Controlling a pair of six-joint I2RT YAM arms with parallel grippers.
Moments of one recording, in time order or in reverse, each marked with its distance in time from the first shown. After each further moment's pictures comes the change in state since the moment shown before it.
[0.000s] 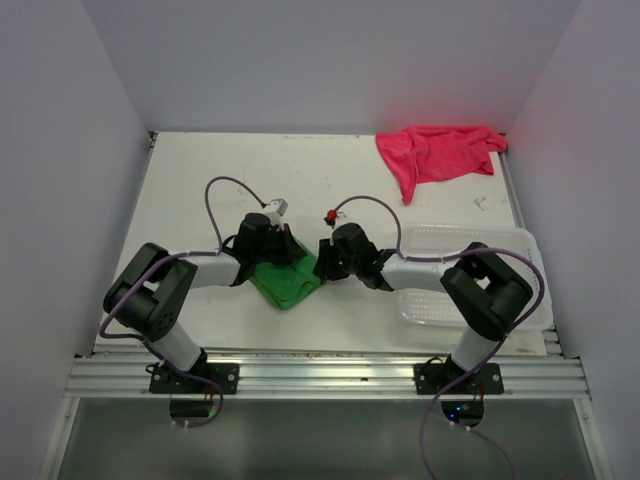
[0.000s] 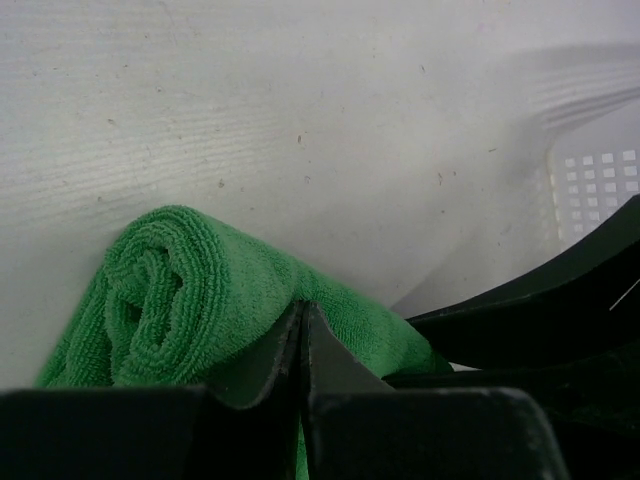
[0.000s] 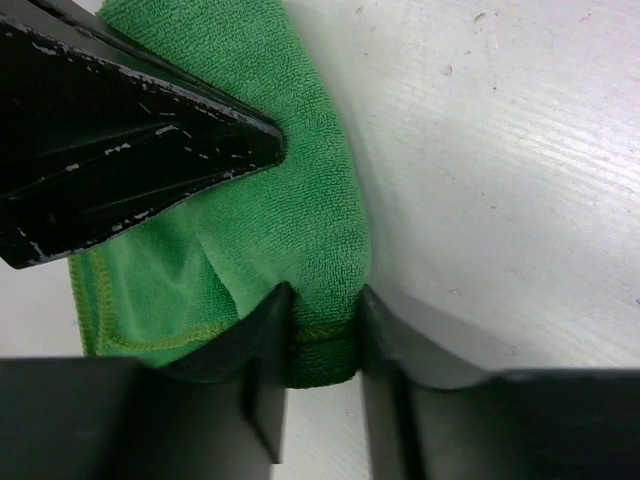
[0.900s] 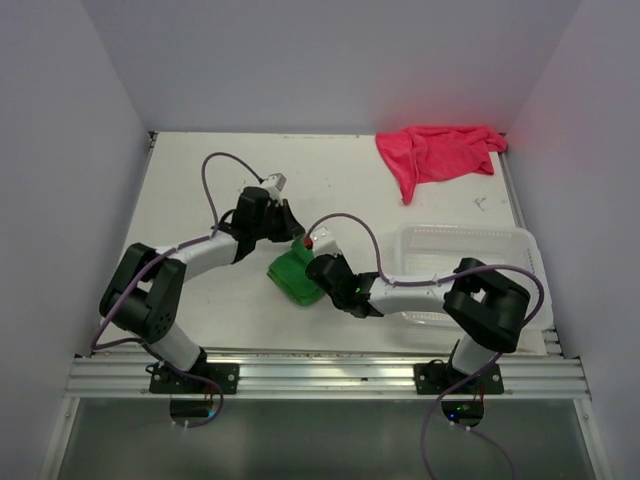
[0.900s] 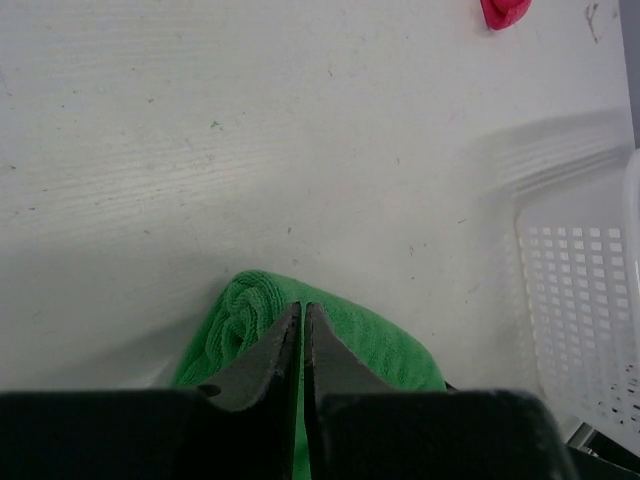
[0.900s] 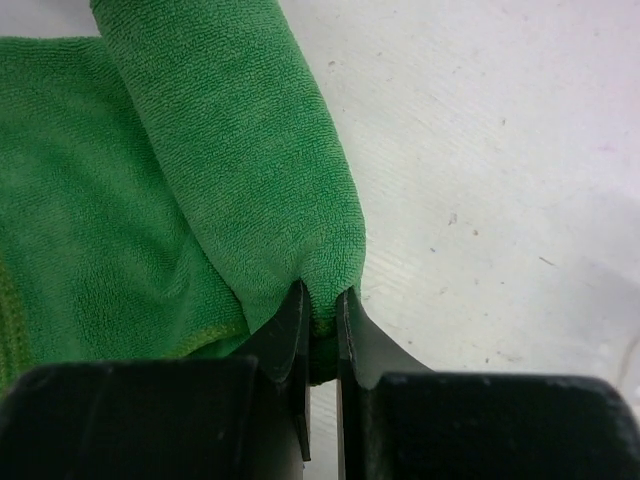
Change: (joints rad) left arm 0.043 -0.017 0.225 -0.240 -0.011 0.020; right arm 0.253 -0.046 -0.002 -0.081 0.661 -0.292
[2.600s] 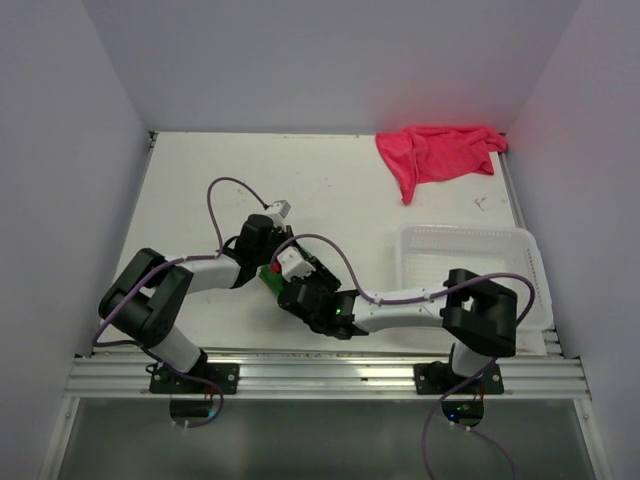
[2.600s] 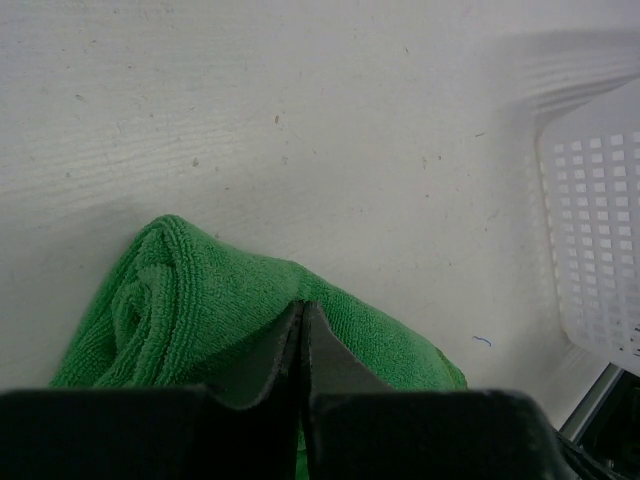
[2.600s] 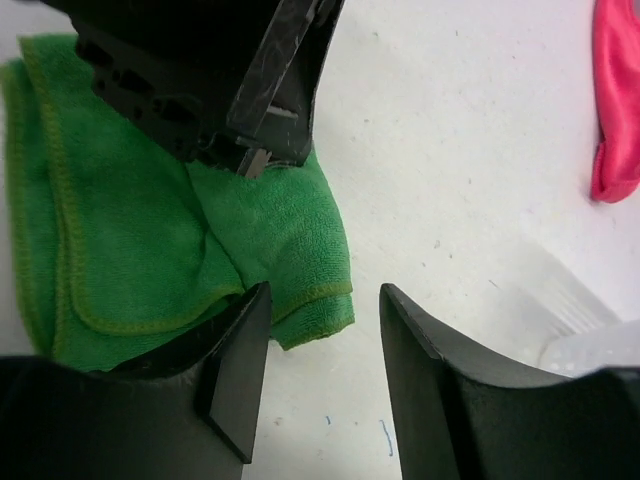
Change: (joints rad) left arm -0.078 -0.027 -0.226 0.187 -0.009 -0.035; right arm 0.235 0.067 0.141 -0.095 0.290 -0.147
